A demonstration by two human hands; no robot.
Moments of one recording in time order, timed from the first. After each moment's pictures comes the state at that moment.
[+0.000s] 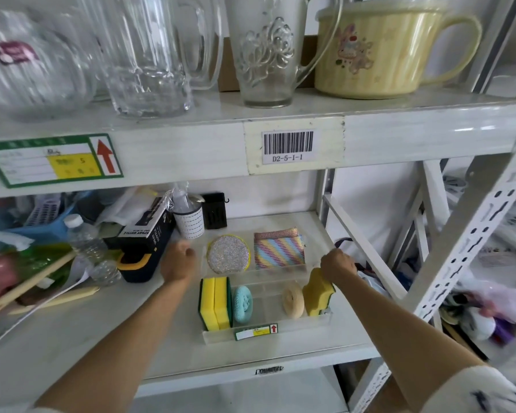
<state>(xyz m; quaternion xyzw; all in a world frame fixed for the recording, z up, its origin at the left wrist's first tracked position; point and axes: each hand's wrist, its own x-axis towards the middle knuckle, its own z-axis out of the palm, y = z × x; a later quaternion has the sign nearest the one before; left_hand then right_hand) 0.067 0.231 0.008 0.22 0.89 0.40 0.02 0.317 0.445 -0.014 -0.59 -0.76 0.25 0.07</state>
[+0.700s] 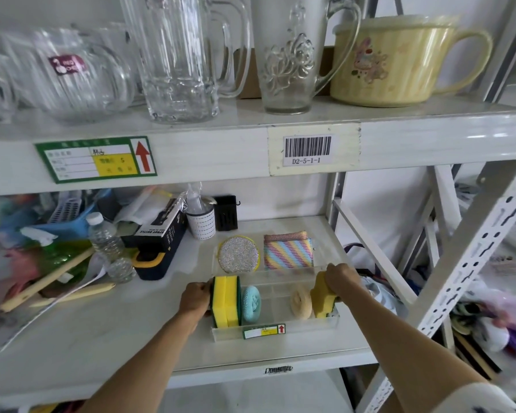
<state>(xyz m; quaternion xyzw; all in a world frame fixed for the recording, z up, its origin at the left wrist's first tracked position) 0.097 0.191 -0.045 0.13 0.82 0.48 0.28 0.320 0.422 -0.014 -0.56 -0.79 0.25 0.00</state>
